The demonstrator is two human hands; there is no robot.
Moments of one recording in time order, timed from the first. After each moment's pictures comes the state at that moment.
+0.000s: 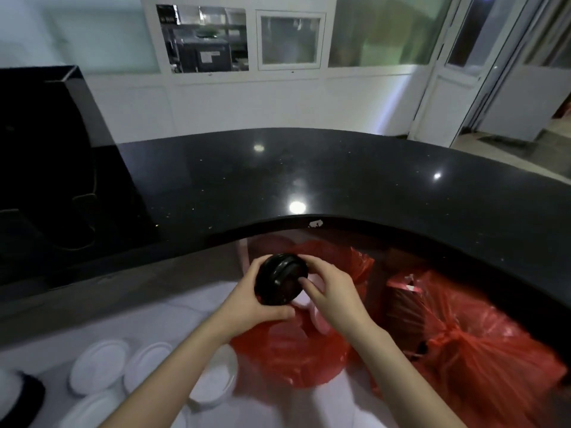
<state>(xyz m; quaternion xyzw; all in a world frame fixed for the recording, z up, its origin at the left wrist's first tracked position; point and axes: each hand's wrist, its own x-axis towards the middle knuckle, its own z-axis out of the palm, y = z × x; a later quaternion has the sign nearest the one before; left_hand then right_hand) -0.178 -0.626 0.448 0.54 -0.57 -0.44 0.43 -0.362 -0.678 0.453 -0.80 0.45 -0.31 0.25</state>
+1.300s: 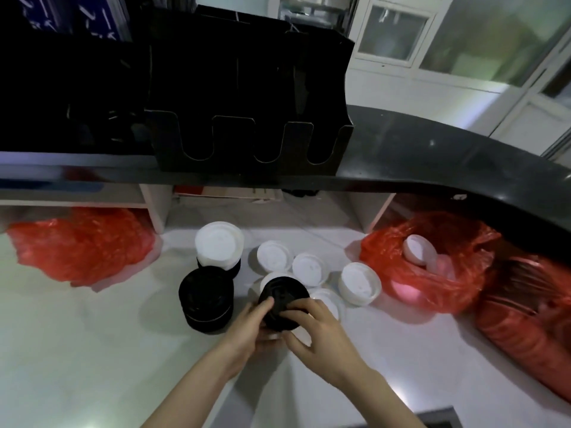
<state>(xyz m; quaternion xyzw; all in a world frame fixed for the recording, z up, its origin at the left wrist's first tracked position) 0.008 -0.329 0.378 0.56 -0.11 -0.63 0.53 -0.149 -0.392 0.386 -0.92 0.29 -0.19 0.19</state>
